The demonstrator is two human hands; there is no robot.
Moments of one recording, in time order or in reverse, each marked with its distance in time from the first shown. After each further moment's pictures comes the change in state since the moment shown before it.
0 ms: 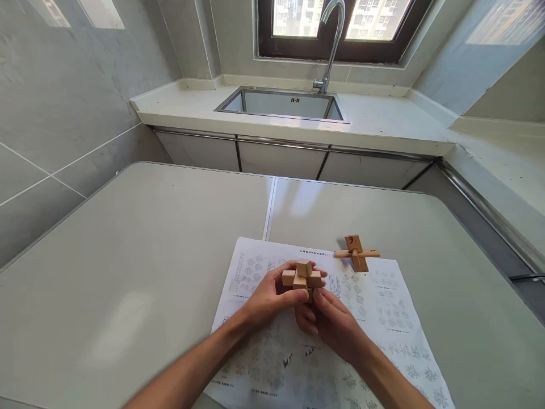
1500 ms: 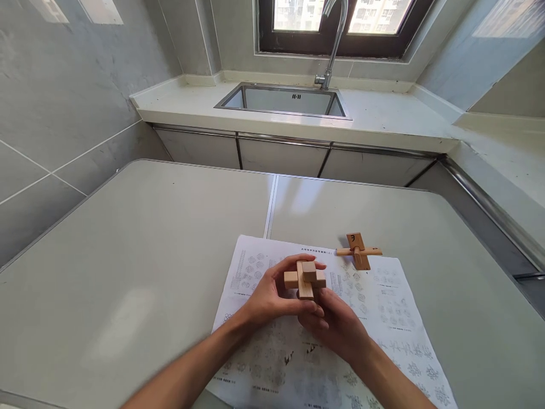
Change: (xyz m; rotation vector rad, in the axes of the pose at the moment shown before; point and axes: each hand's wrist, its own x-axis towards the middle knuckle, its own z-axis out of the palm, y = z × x) left_hand -0.001 0.002 0.002 0.025 0.022 0.053; right_hand 0.000 0.003 -0.002 0.254 0.022 0.052
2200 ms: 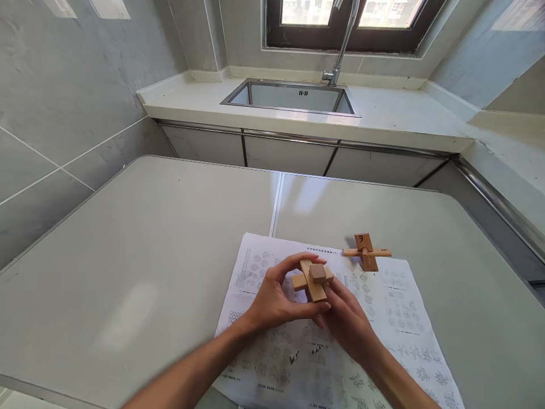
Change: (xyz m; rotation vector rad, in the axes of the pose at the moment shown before) left_hand -0.003 -0.002 0.005 0.291 0.130 0.196; right_hand -0.008 -0.005 0.007 -0.429 0.214 -0.171
